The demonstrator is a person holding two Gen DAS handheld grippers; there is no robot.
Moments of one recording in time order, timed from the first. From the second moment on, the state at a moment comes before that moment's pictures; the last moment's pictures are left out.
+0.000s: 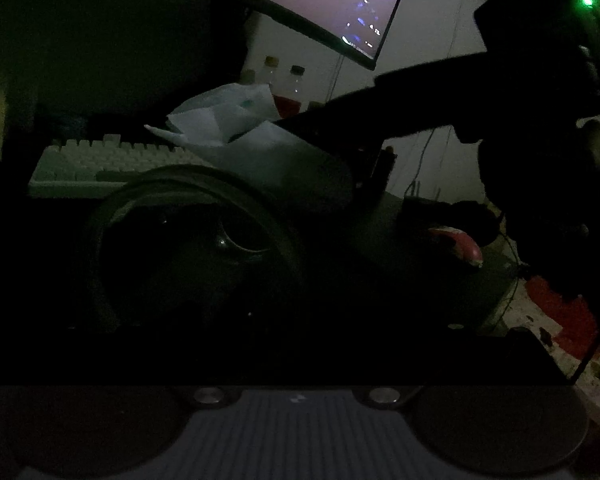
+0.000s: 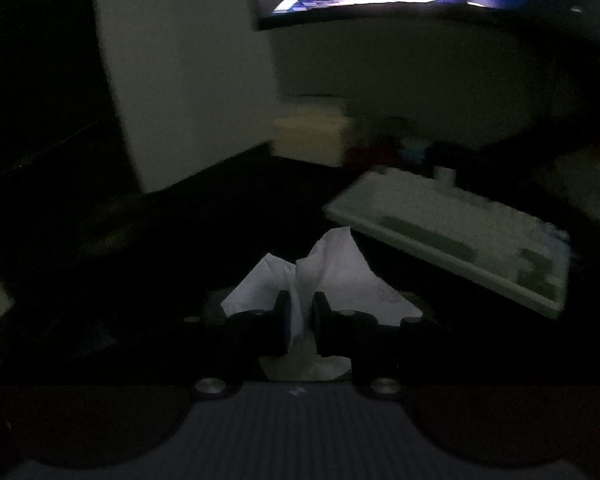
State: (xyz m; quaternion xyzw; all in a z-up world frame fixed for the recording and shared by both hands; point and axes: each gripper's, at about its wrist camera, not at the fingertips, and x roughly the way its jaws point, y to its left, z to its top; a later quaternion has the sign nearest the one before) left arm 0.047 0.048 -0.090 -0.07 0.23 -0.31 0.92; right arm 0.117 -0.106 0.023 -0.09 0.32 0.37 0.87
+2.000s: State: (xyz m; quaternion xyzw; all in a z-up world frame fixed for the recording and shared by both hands) left arm 0.047 0.056 -0.088 -0.09 0.24 -0.32 0.91; right arm 0.099 -0.106 0.022 -0.08 0.32 0.37 0.87
